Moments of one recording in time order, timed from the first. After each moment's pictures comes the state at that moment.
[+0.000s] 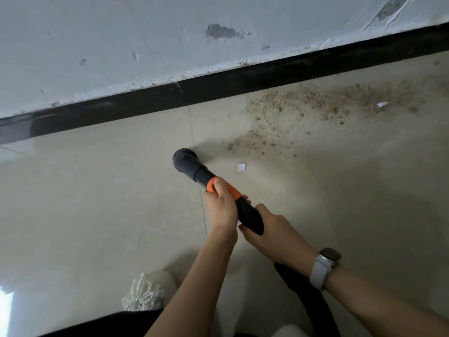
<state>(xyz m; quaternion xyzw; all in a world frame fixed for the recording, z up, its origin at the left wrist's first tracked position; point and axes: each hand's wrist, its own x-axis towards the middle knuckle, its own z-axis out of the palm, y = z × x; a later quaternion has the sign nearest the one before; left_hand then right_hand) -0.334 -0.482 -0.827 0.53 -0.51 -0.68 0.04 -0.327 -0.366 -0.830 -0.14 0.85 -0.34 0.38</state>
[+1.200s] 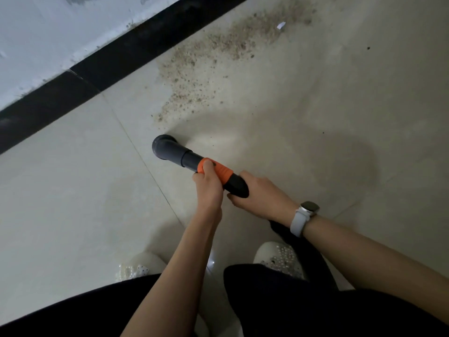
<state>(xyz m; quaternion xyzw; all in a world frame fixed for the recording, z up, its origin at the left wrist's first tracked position) -0.295 -0.416 -0.837 0.45 -0.63 -0.62 -0.15 -0.278 -0.301 -0.831 -0.02 0.87 -0.35 0.33</state>
